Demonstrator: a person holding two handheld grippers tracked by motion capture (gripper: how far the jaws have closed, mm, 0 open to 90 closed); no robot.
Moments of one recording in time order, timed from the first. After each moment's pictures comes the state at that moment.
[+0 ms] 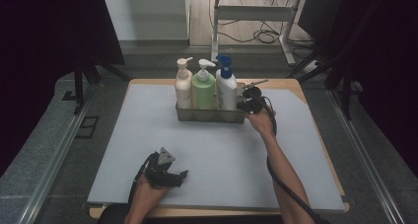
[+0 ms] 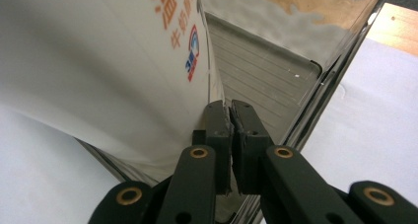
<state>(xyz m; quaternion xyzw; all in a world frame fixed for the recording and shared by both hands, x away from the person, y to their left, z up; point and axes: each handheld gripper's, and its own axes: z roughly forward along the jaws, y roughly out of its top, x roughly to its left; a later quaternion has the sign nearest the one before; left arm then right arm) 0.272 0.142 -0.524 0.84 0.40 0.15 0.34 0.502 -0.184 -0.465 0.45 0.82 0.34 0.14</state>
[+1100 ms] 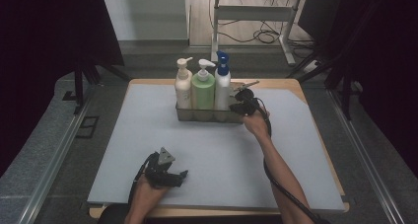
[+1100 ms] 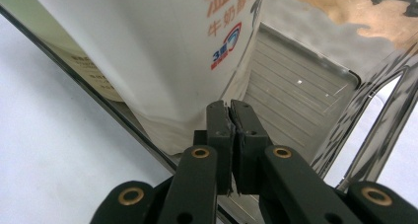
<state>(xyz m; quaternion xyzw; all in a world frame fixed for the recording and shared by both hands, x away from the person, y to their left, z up) 0.272 0.142 -0.524 0.84 0.40 0.15 0.34 0.492 -0.160 -0.463 0.42 0.84 0.33 0.14</state>
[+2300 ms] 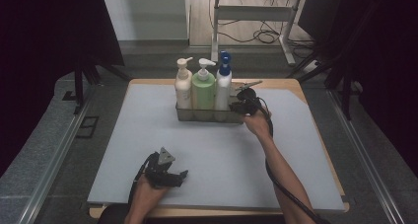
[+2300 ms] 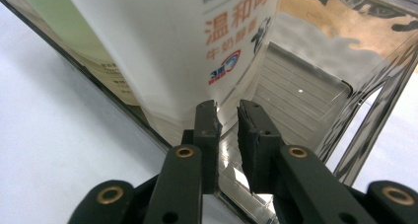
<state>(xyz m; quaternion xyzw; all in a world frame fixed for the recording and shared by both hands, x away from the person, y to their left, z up) 0.272 0.142 -0.524 0.84 0.40 0.15 0.34 0.484 -0.163 -0.453 0.41 0.83 0.35 0.15</state>
